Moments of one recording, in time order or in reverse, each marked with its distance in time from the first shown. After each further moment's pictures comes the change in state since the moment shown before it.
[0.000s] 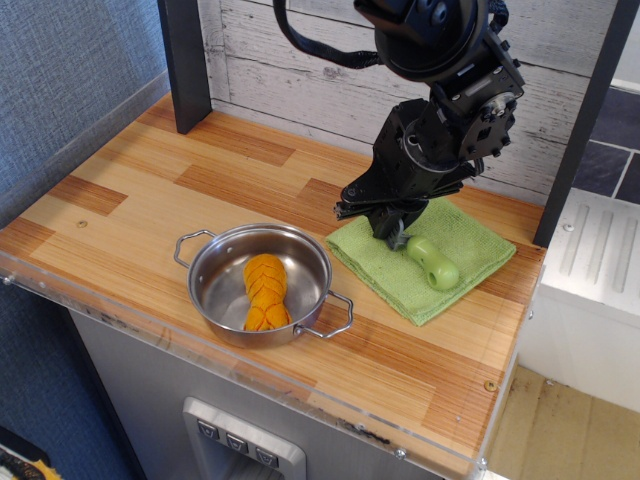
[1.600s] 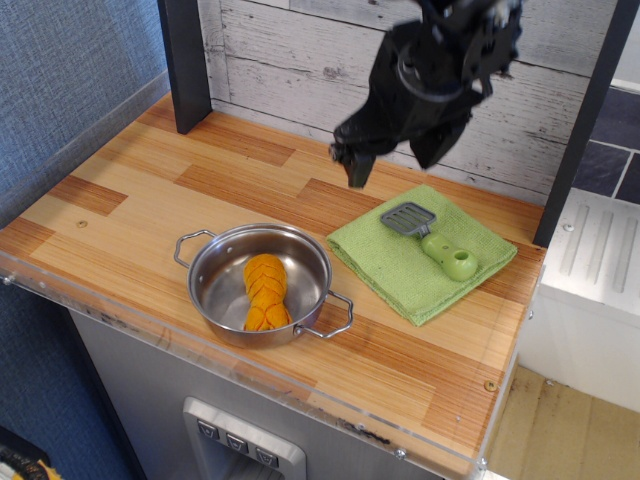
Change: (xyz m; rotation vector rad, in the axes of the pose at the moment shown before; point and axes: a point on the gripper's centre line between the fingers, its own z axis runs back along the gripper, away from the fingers) arm 0.031 0.006 0.063 -0.100 -0.054 0.048
